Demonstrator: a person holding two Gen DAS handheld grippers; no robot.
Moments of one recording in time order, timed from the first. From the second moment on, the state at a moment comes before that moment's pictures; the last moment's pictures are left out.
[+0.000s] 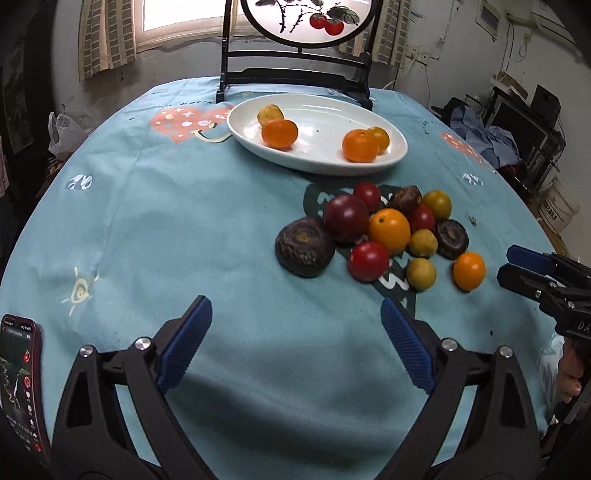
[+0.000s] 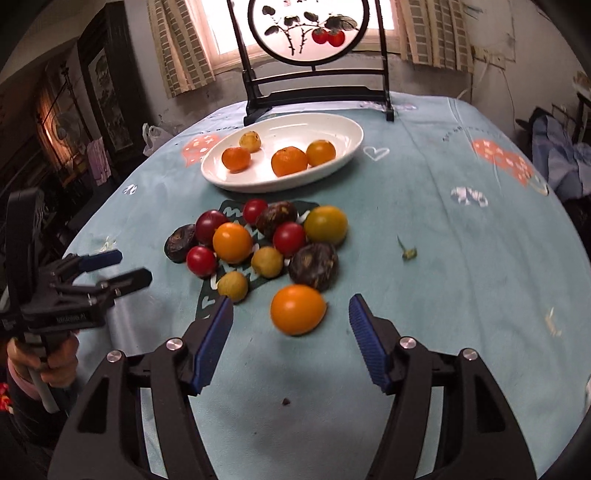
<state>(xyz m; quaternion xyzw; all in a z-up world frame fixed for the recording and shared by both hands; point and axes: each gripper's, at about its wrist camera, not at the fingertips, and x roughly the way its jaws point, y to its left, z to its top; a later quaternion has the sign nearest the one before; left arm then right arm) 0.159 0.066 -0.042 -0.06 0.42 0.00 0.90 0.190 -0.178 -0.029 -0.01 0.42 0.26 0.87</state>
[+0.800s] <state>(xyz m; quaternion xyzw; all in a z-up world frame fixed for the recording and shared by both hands) 0.148 0.084 -0.052 -0.12 0.41 0.00 0.90 0.208 -0.154 -0.057 -0.06 0.45 0.22 0.86</state>
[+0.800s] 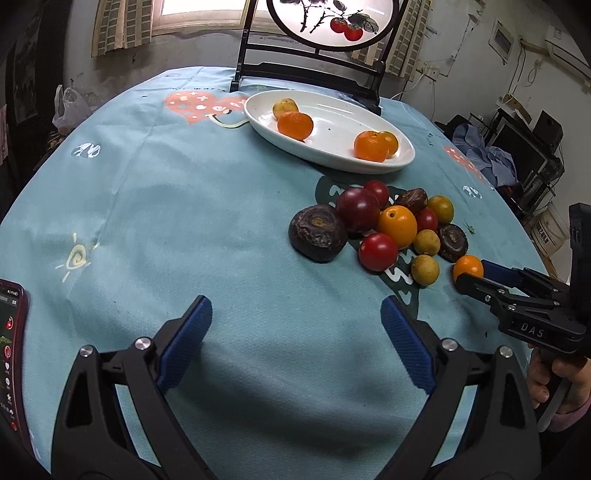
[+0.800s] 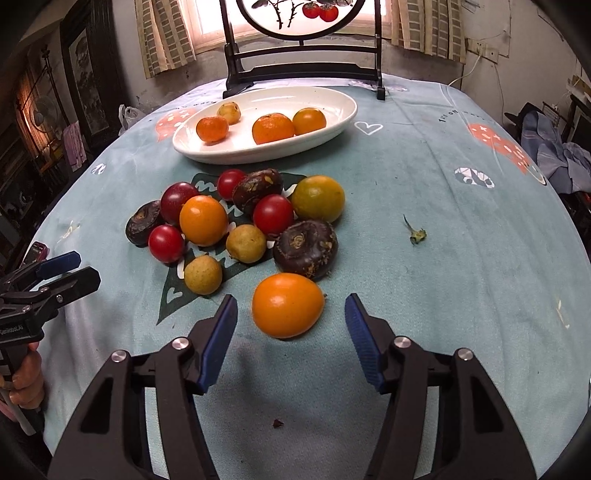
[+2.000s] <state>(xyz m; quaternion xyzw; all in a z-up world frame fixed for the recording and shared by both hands) 0.209 0.080 -0.056 -0.04 0.44 -0.04 0.90 0.190 -0.180 -0.047 0.00 0.43 0.24 0.87</state>
